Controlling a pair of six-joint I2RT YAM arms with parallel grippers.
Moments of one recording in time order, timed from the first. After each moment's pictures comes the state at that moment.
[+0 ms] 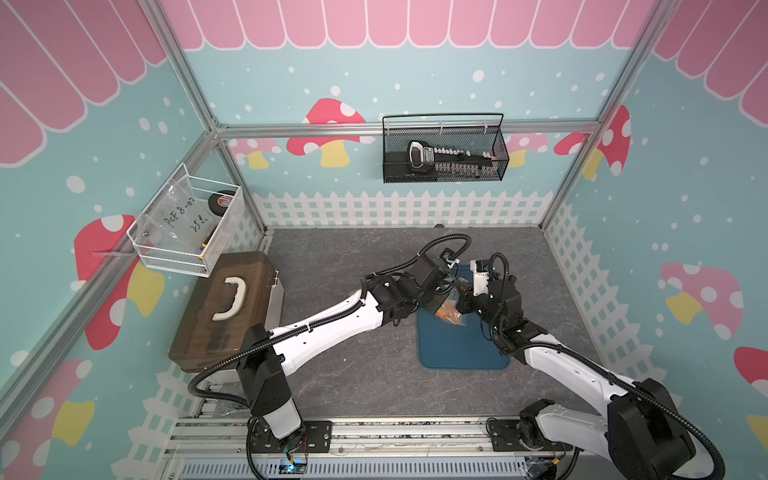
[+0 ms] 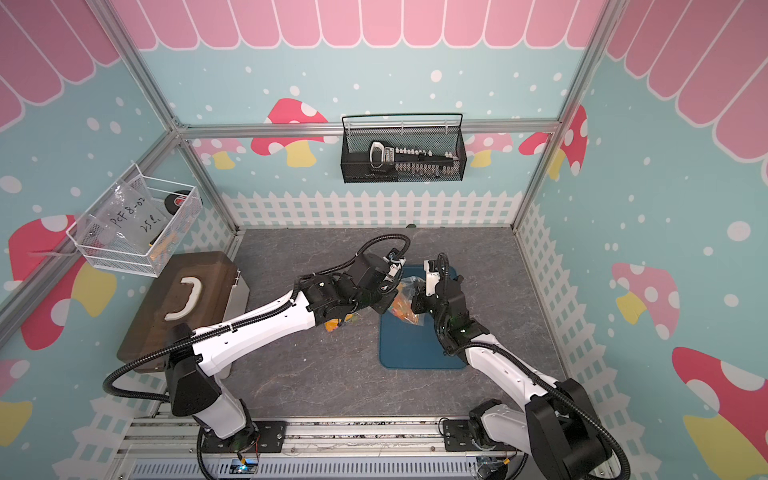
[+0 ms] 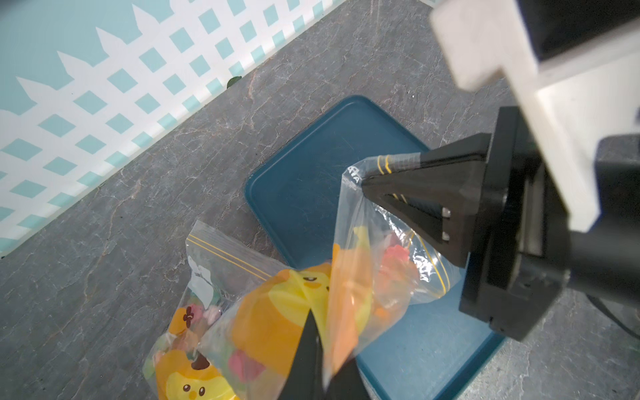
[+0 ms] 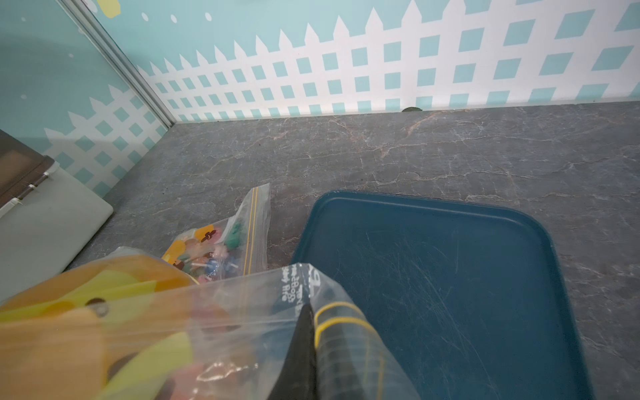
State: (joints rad) left arm -0.96 1.71 1.60 -0.62 -0.27 -0.08; right arm 0.43 1.19 0.59 0.26 -0.02 0.28
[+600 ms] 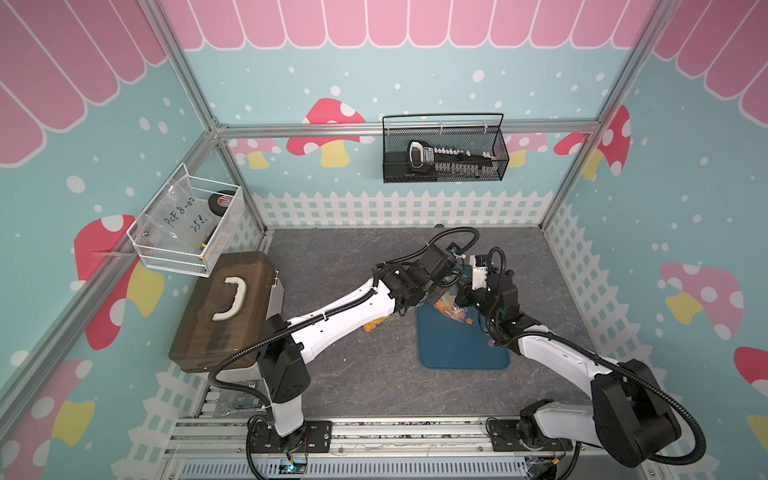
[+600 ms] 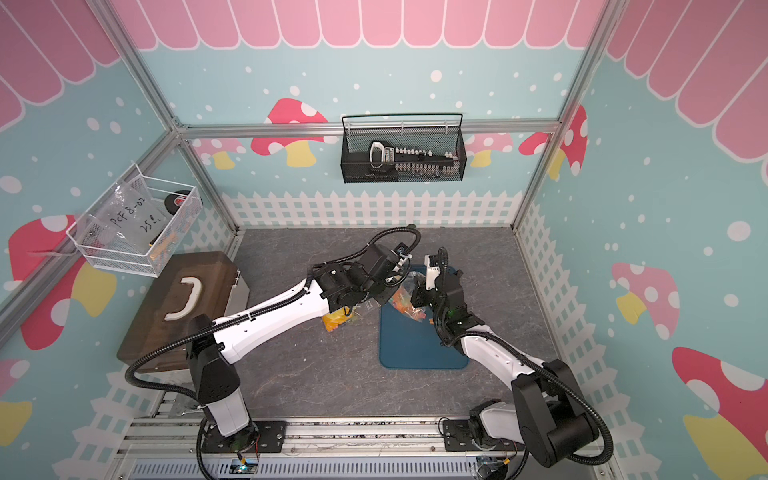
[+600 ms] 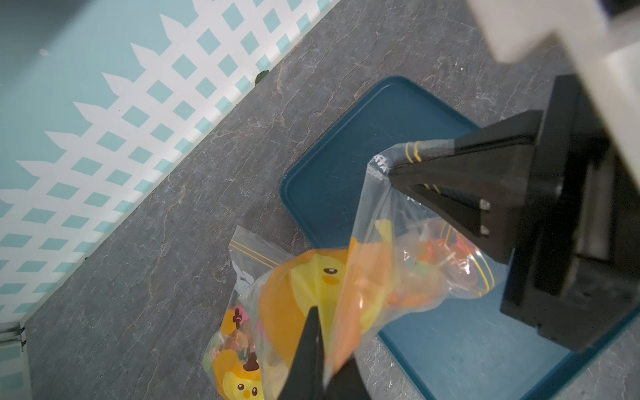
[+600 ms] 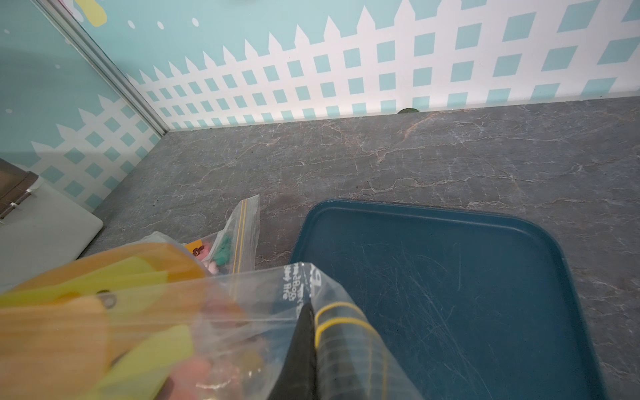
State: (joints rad) left arm -0.92 1.82 1.74 -0.73 -0.36 0.02; right arm 0.39 1.29 0.62 0.32 -0.05 0.29
